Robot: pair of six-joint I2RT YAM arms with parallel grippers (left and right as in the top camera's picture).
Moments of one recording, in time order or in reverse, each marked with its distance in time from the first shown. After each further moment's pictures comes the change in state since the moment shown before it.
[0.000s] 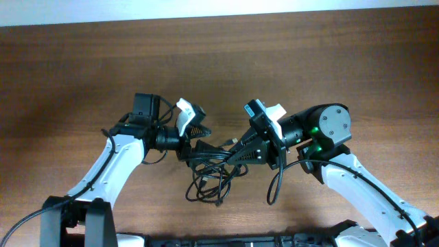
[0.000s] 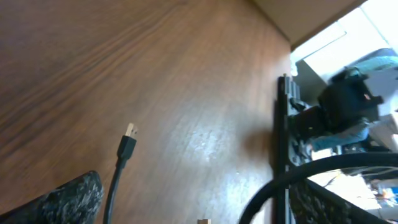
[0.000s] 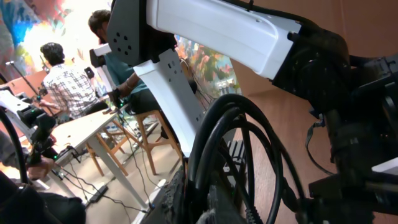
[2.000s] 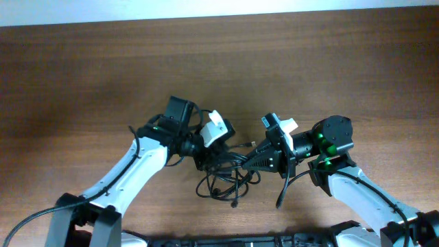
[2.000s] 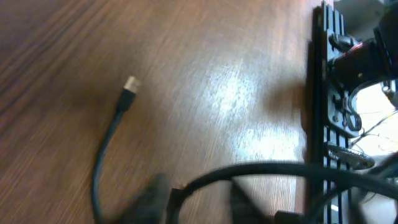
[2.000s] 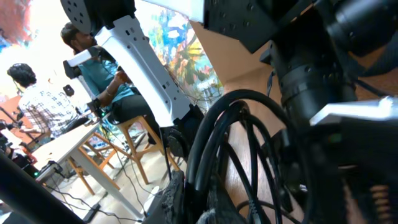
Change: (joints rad) left arm -0.243 0.000 0.018 0.021 -0.283 0.018; right arm -0.138 0.000 -0.251 -0.026 -0.019 -0.185
